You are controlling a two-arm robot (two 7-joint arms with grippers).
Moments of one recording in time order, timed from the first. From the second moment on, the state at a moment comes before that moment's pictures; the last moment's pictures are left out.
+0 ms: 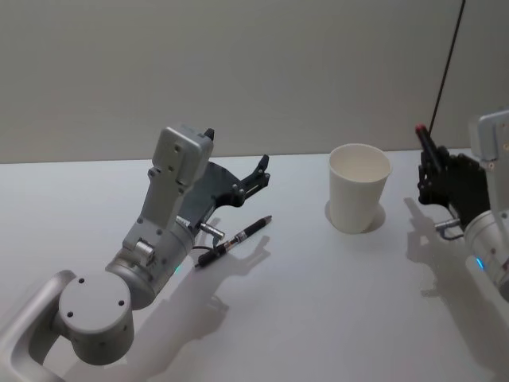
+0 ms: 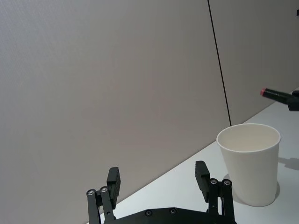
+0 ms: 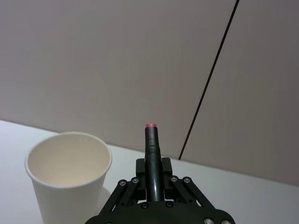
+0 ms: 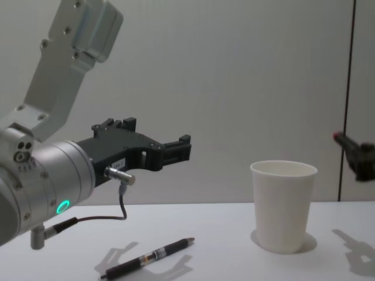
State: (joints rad) left arm -0.24 0.38 0.45 -1.63 -0.20 0.01 -0.01; right arm 0.13 0.23 -0.23 -1.69 0.02 0.27 -0.06
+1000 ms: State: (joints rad) left arm -0.24 0.38 0.45 -1.63 -0.20 0.01 -0.01; right arm 0.30 0.21 -0.22 -1.52 -0.16 -0.17 0.05
